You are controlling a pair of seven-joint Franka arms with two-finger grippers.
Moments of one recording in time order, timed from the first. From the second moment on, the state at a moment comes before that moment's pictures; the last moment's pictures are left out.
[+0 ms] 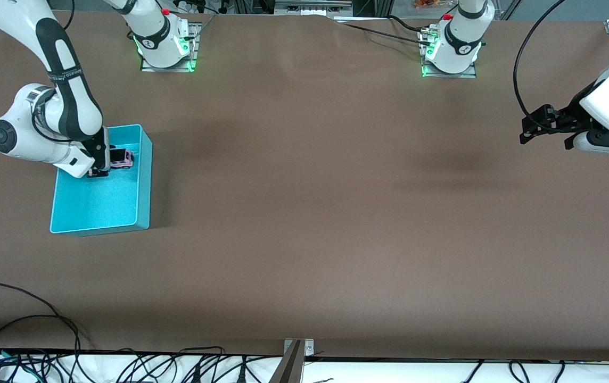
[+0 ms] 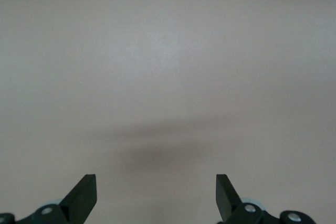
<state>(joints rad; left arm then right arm) 0.02 -0.01 -0.05 -1.68 -0.05 1.67 0.05 0.21 0.31 -0.40 -2.27 0.19 2.27 -1.97</state>
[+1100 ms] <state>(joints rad) 0.02 -0.01 -0.05 -1.68 -0.05 1.67 0.05 0.21 0.23 -0.37 -1.77 0.20 1.76 -1.36</state>
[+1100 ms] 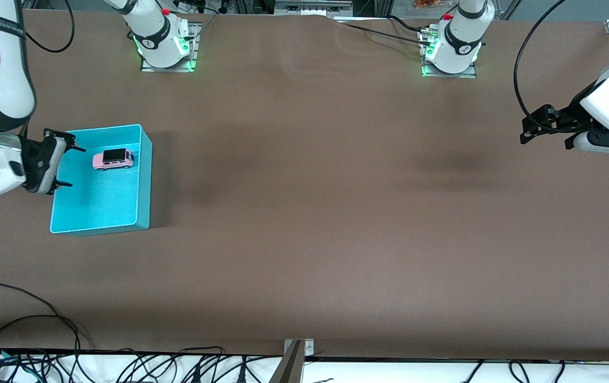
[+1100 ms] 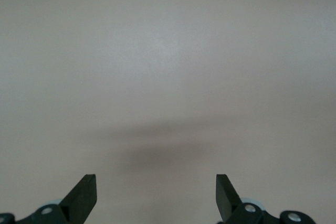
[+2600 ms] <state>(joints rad) 0.02 -0.01 -0.05 -1.68 -0.05 1.67 0.05 0.36 0.06 -0.37 -1.50 -0.01 1.51 0.04</state>
